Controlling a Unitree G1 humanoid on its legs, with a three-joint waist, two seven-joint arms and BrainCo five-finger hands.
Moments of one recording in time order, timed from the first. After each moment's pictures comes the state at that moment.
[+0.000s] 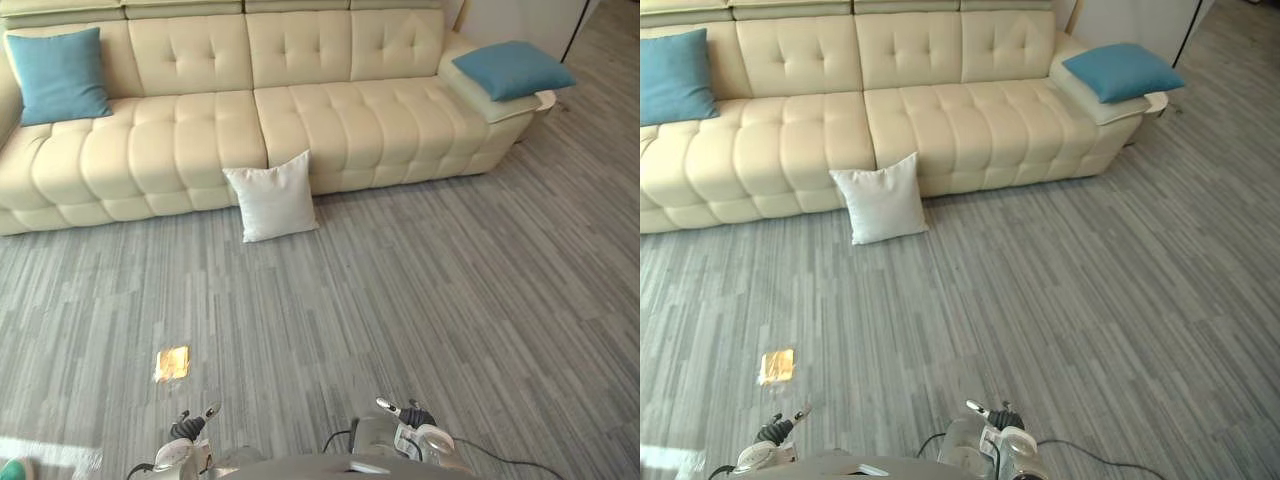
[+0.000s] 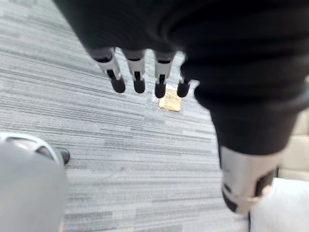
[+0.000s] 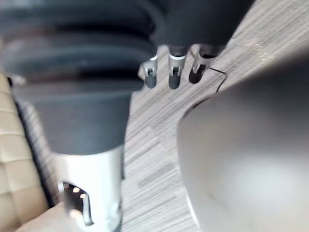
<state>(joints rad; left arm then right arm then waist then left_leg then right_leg) 0.09 0.06 0.18 1.00 -0.15 0.02 0.14 0.01 -0.03 -0.26 0.95 0.12 0.00 -0.09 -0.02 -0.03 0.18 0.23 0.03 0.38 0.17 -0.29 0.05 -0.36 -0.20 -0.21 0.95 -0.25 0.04</state>
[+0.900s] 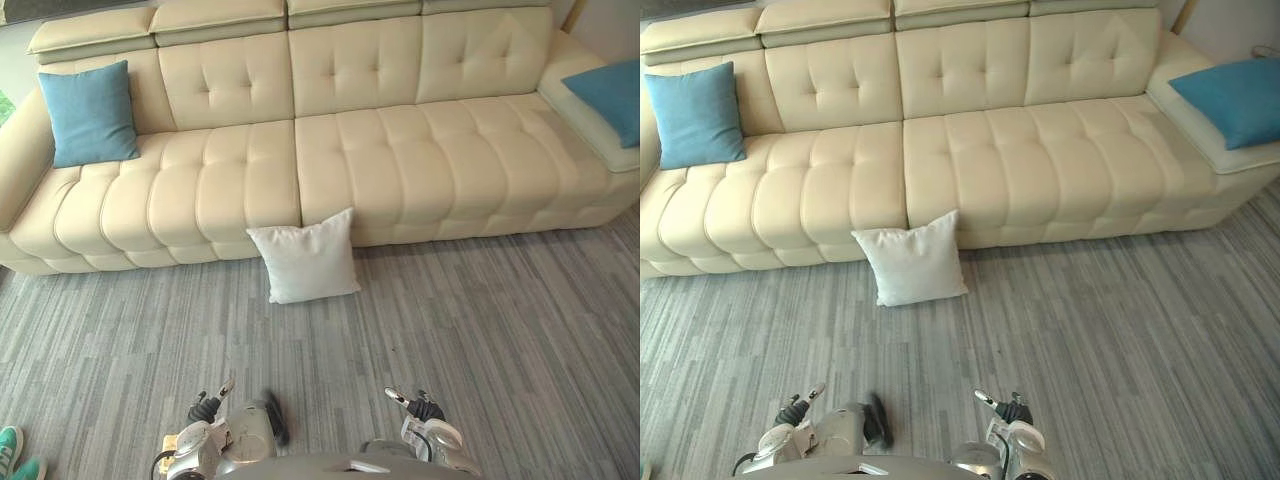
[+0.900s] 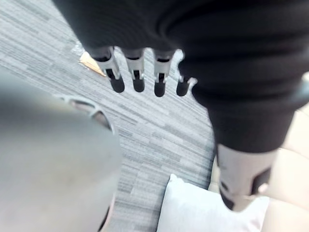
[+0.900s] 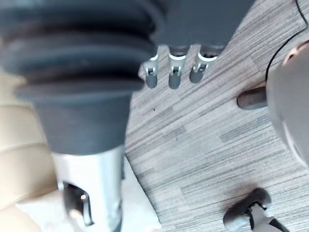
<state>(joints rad) 0.05 -0.06 0.34 0.93 -0.15 0.02 0.13 0.05 0.00 -0.31 0.85 0.11 0.03 -0.08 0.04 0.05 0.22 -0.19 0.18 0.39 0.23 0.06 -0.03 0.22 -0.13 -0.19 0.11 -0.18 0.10</state>
